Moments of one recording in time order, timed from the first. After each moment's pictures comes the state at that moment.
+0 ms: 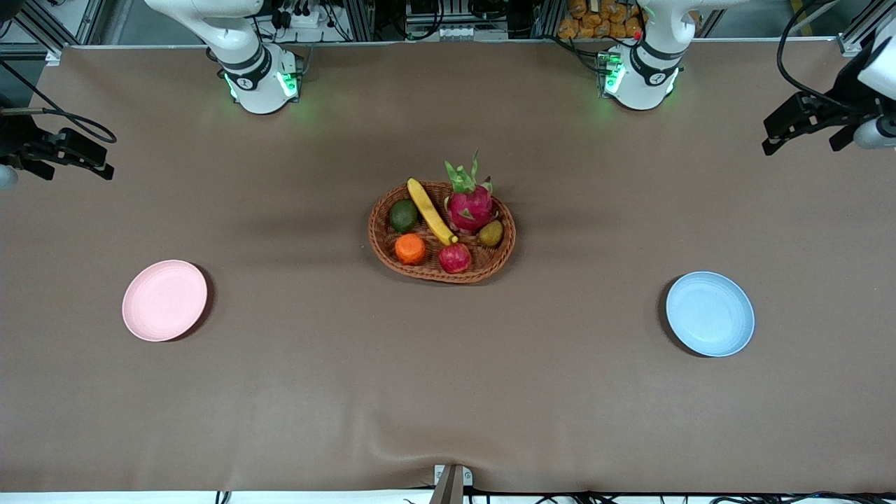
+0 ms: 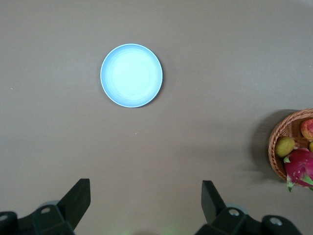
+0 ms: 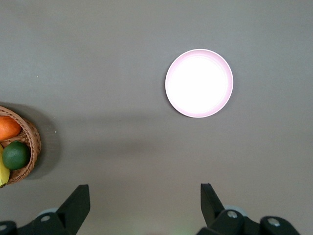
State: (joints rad) left arm 0.02 -0.12 -0.10 -1.62 0.01 1.53 -0.13; right arm -0.05 -0.09 -0.01 -1.69 0.02 1.55 -0.04
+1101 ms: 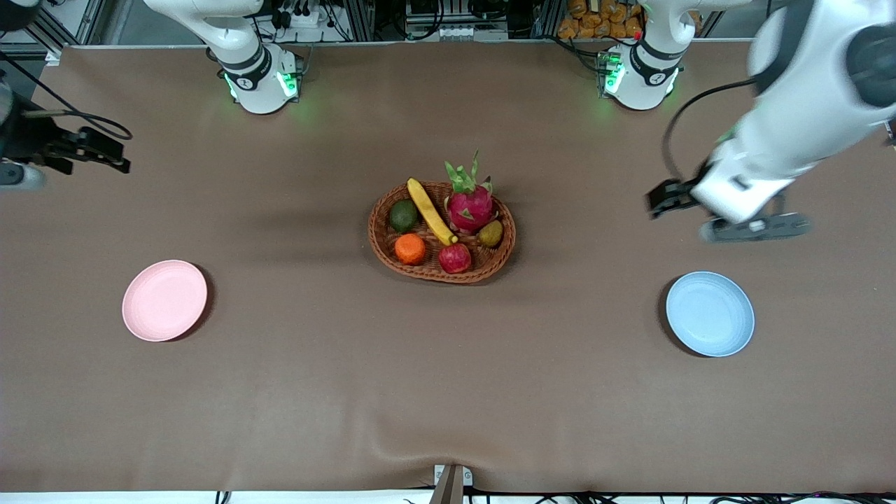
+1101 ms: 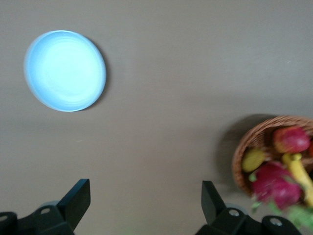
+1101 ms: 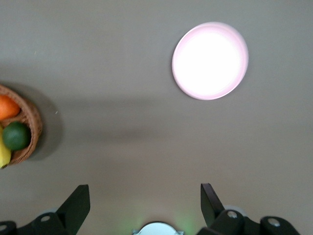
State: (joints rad) left arm -0.10 0.15 -0.25 -1.61 0.00 1.71 -0.44; right arm -0.02 -0.09 -0.01 -1.76 0.05 1.51 -0.04
